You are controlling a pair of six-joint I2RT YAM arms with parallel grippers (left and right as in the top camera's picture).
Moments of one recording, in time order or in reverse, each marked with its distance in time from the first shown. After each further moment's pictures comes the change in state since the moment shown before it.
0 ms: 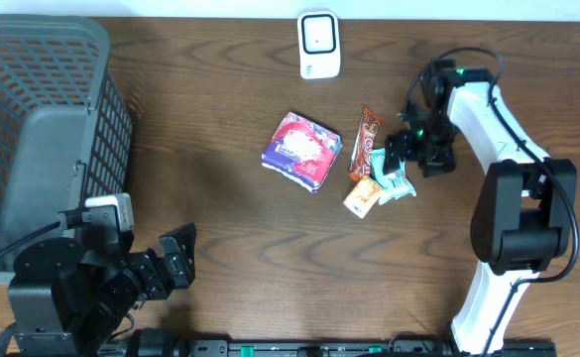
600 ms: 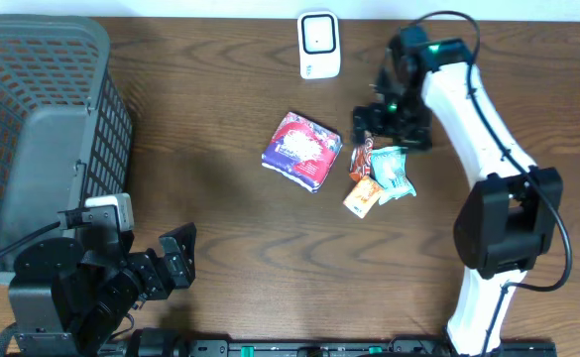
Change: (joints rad) left arm 0.000 0.000 0.000 0.000 0.000 0.000; right arm 0.140 0.000 0.279 -0.163 -0.043 0.185
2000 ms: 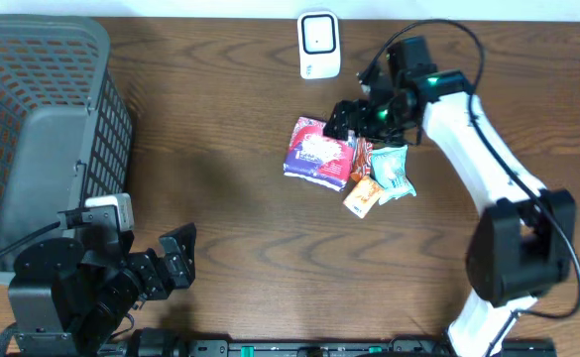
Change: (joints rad) left arm 0.000 0.000 0.000 0.000 0.000 0.000; right arm 0.037 -0.141 -0.294 0.480 -0.227 0.065
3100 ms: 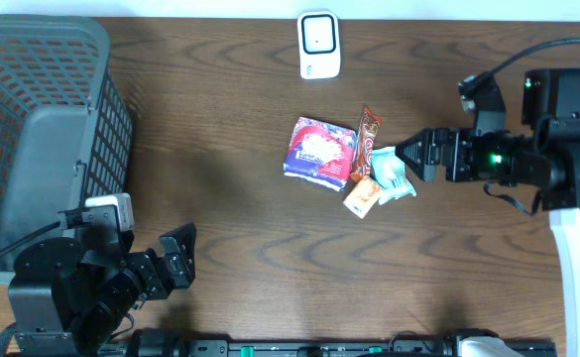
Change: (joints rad) left arm 0.000 0.000 0.000 0.000 0.000 0.000; right arm -0.217 -0.622 -0.011 -0.370 -0.046 -0.195
